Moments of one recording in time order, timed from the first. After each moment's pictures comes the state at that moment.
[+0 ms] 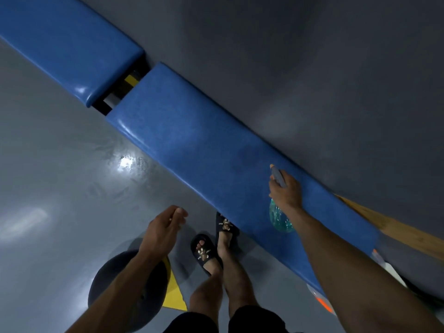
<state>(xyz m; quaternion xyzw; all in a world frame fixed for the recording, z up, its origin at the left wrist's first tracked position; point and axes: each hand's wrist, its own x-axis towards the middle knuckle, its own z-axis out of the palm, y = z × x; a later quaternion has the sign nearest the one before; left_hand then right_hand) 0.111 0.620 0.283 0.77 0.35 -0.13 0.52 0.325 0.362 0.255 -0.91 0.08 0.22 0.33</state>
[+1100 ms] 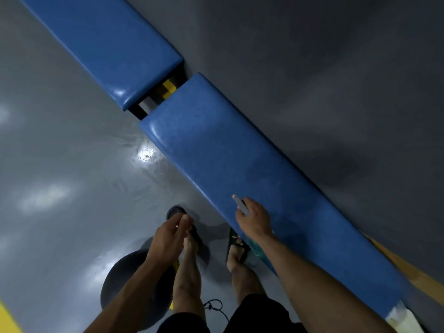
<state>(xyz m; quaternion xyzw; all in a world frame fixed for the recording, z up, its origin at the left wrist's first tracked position) 0.134 0.675 0.285 0.75 0.42 -0.11 0.50 0.295 0.499 0.228 -0.90 -0.12 0.35 0.23</state>
